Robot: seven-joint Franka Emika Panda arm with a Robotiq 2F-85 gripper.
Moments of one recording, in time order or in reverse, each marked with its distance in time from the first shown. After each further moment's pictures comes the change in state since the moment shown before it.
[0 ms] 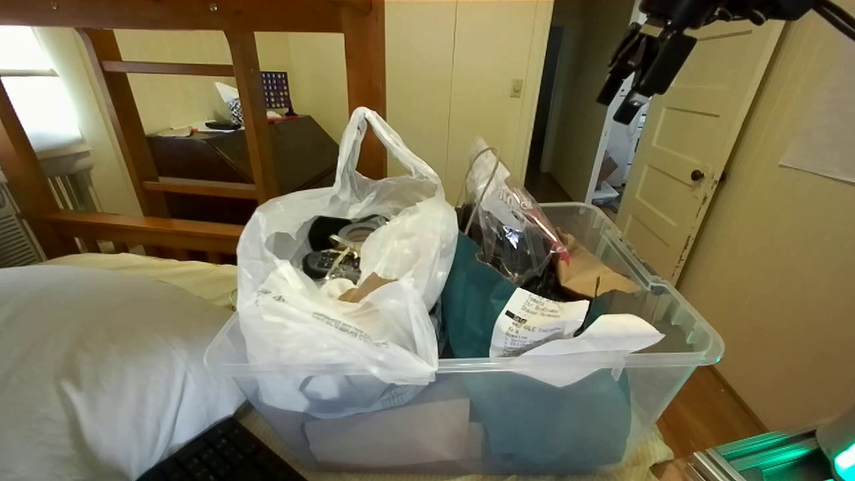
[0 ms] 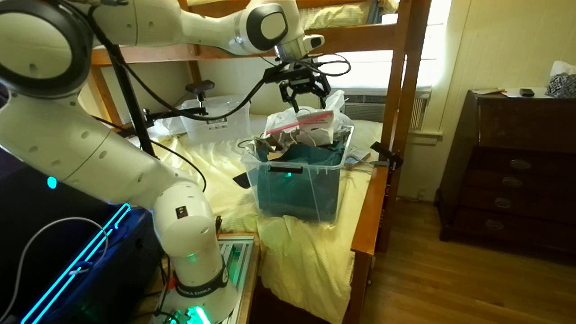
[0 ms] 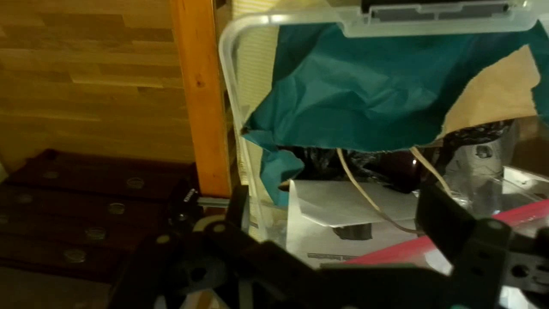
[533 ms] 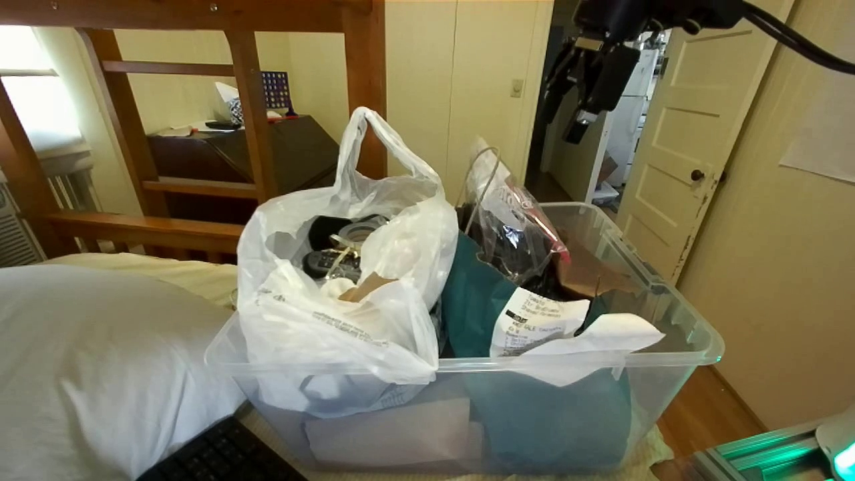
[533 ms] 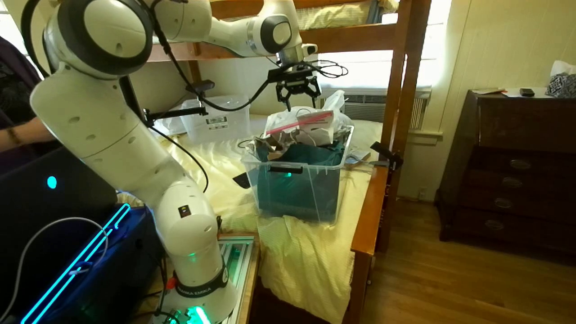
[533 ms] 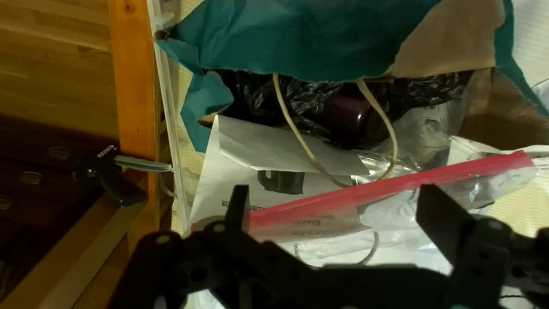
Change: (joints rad) arm 0.048 0.233 0.100 0.170 0.014 0.005 -0.028
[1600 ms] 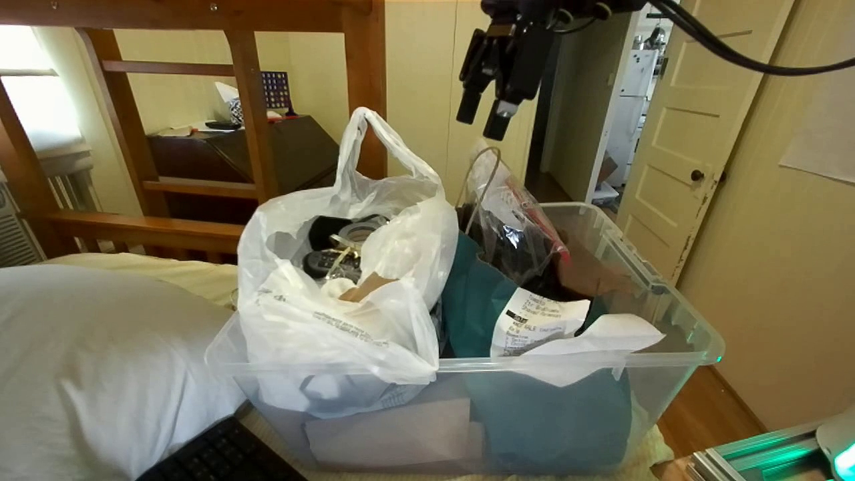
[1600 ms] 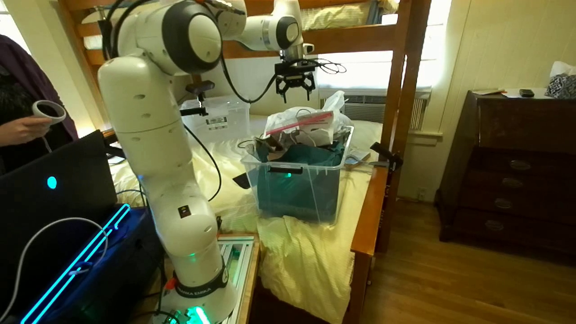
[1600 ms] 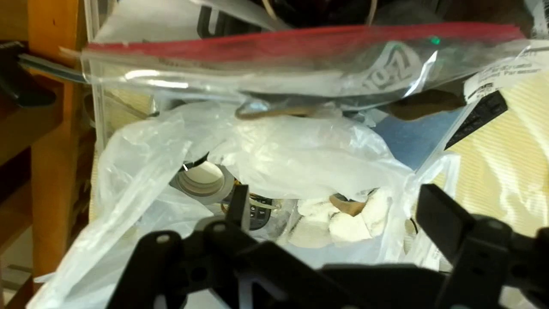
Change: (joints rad) arm -0.001 0.345 0.148 0.365 -0.045 -0.073 -0.005
